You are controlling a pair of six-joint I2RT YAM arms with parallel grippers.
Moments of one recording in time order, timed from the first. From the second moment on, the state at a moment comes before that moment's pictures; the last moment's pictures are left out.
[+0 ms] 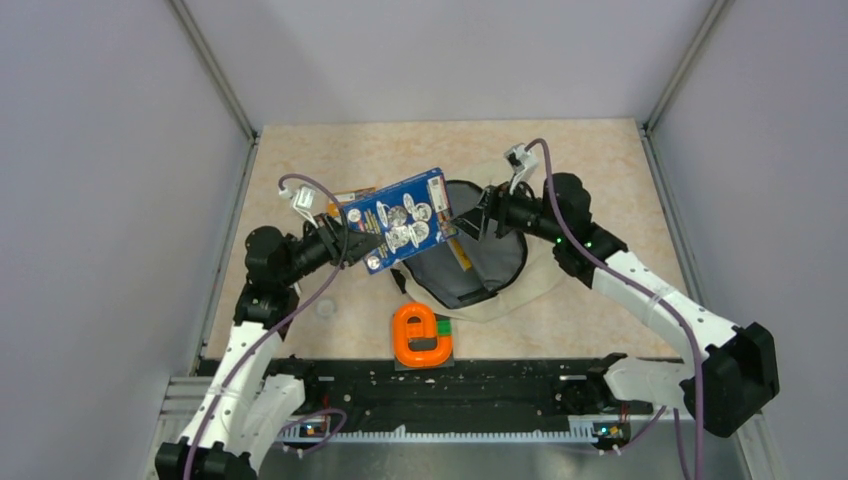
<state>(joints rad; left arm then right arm) -0.12 0.73 0.58 0.17 0.83 -0.81 0.57 1.17 0.93 0.09 -0.48 0.43</state>
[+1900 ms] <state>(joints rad) -0.13 0.77 0.36 0.10 0.49 -1.03 0.85 1.60 1.05 -0.19 0.57 0.19</state>
